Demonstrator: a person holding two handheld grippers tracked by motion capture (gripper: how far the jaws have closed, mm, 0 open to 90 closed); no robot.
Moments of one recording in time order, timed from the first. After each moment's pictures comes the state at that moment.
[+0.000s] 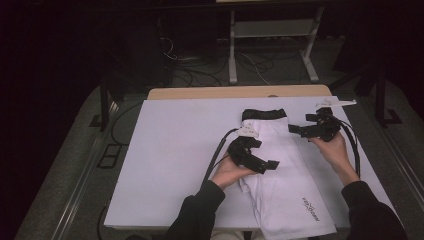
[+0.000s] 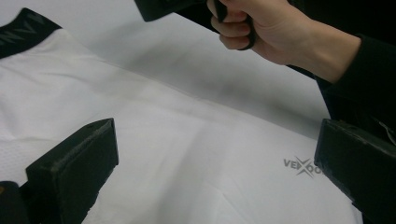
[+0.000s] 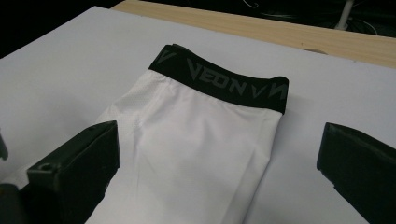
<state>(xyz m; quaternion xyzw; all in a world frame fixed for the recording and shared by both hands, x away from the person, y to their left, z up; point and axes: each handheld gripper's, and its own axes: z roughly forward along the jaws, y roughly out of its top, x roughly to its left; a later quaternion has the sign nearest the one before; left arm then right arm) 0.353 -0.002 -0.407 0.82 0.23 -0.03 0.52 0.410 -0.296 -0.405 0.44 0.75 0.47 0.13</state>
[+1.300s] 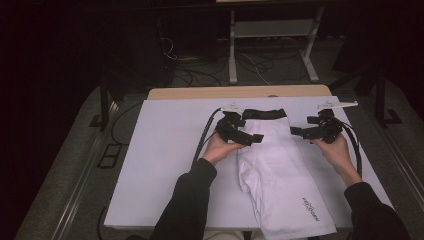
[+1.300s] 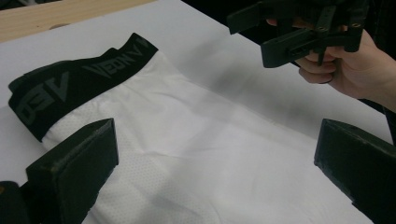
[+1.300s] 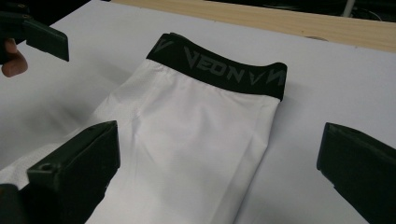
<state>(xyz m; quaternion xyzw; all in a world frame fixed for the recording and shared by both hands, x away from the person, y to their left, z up) 0.420 0.027 -0.400 0.81 0.28 -0.01 0.51 0.409 -0.302 -0.410 0.45 0.76 0.46 0.12</state>
